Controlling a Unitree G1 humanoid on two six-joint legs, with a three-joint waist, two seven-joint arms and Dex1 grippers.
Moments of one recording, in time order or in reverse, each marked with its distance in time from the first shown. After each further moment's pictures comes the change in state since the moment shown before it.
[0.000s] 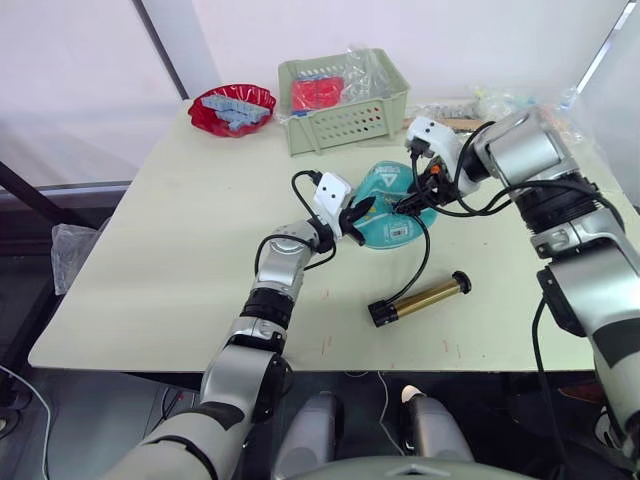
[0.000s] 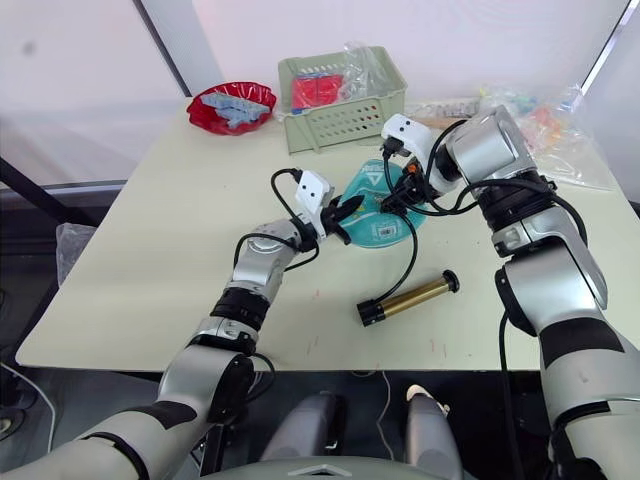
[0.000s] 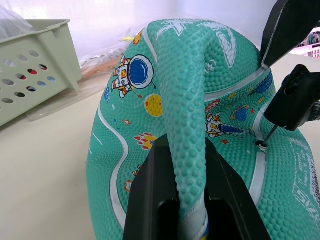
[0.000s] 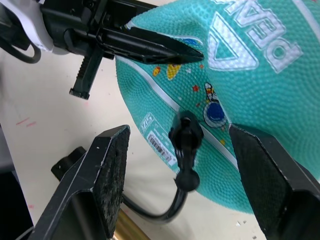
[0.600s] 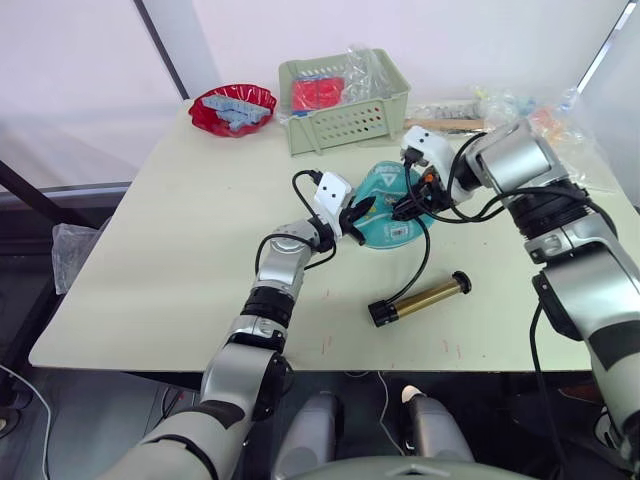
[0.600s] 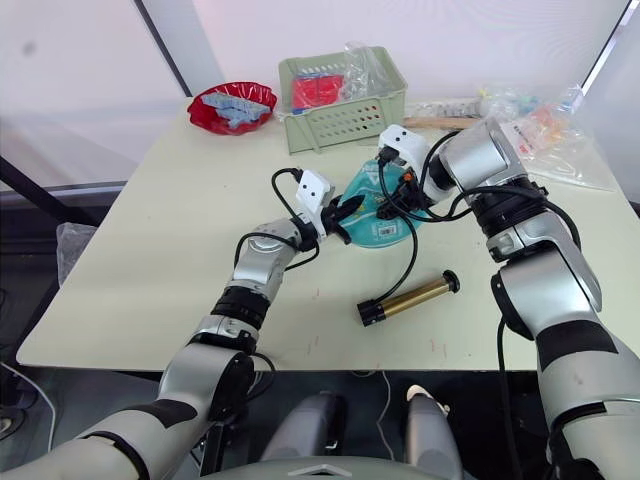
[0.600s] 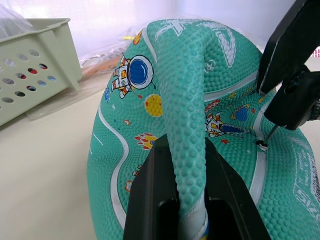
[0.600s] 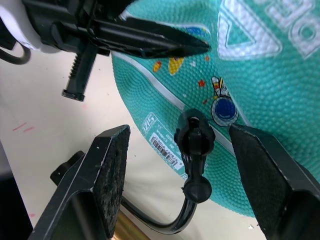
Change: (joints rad) left arm -0.008 0.000 0.000 0.015 0.000 -0.004 0.000; right arm 0.019 0.010 0.029 0.000 0.042 0.037 -0.062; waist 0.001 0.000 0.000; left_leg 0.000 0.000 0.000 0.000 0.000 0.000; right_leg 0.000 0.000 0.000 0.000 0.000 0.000
